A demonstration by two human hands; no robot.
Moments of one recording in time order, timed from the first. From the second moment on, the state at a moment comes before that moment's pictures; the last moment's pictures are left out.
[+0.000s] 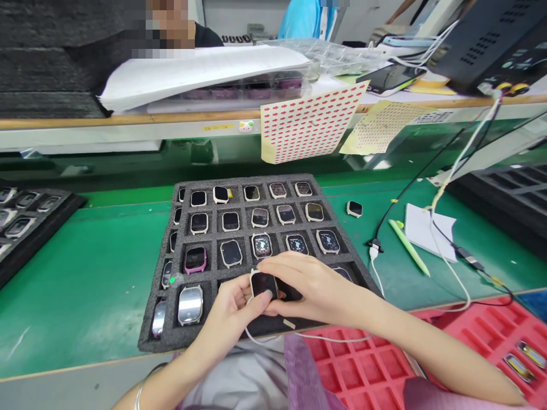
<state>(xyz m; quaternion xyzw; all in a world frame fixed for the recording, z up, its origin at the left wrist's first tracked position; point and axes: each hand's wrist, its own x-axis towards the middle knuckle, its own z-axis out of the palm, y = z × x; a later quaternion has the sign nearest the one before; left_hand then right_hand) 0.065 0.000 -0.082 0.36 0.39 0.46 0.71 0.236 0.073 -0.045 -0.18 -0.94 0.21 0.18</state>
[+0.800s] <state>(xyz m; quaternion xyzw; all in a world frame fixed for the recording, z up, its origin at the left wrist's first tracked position) 0.069 -0.004 -0.080 0.39 0.40 0.45 0.69 0.245 0.068 -0.058 -0.17 -0.94 0.19 0.22</state>
